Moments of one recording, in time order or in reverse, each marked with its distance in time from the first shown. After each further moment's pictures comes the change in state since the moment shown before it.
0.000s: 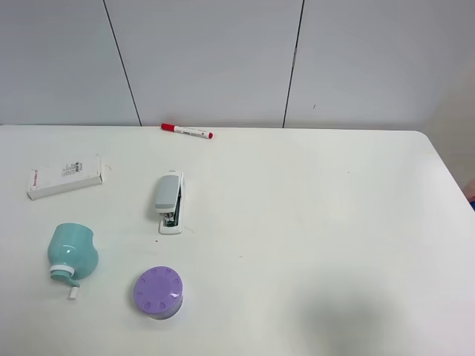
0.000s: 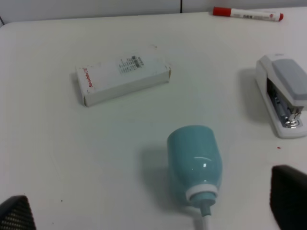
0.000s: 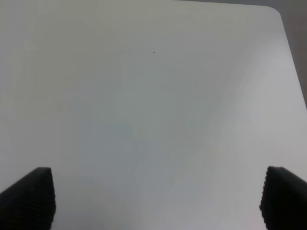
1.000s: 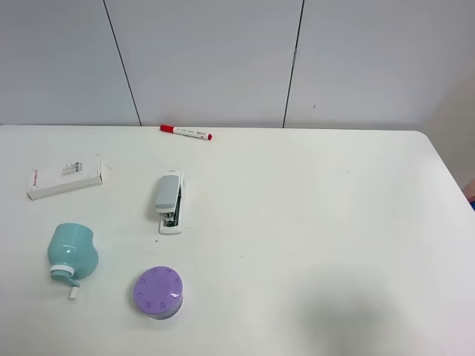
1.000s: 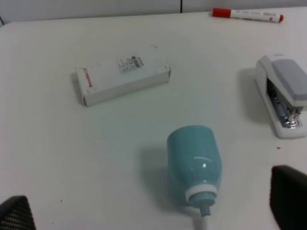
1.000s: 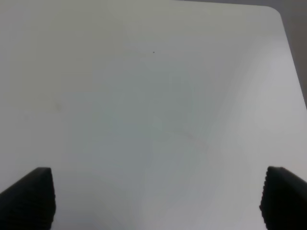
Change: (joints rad) left arm 0.000 0.006 0.000 -0.001 0.000 -0.009; right arm 0.000 0.000 0.000 0.000 0.000 0.000
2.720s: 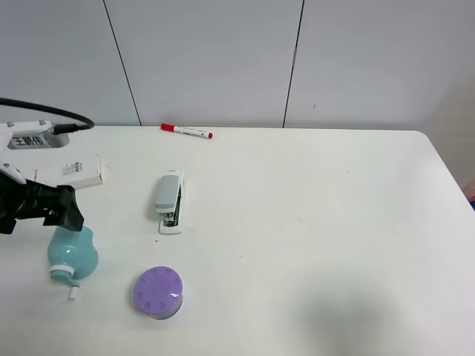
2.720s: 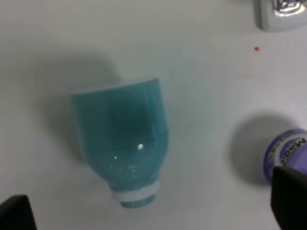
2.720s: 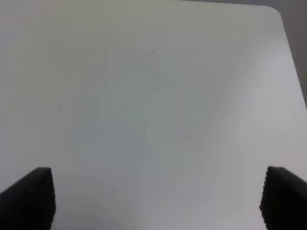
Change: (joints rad) left arm -0.195 1.231 -0.203 -0.078 -0.200 -0.085; right arm 0.000 0.000 0.000 0.000 0.000 0.000
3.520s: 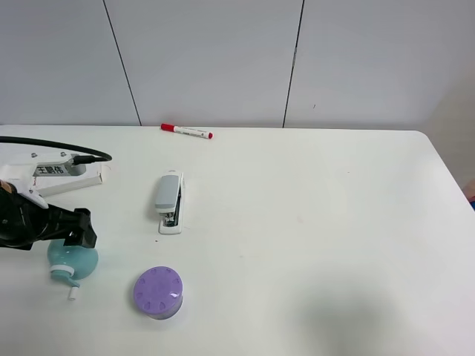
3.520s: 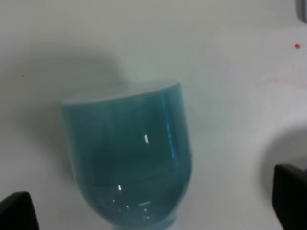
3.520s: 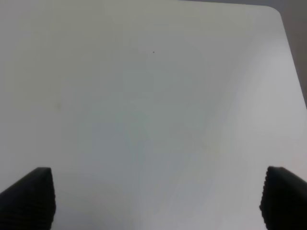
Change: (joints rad) left arm -0.002 0.125 0.111 -0.002 -0.229 0.016; right arm 0.000 0.000 0.000 0.000 0.000 0.000
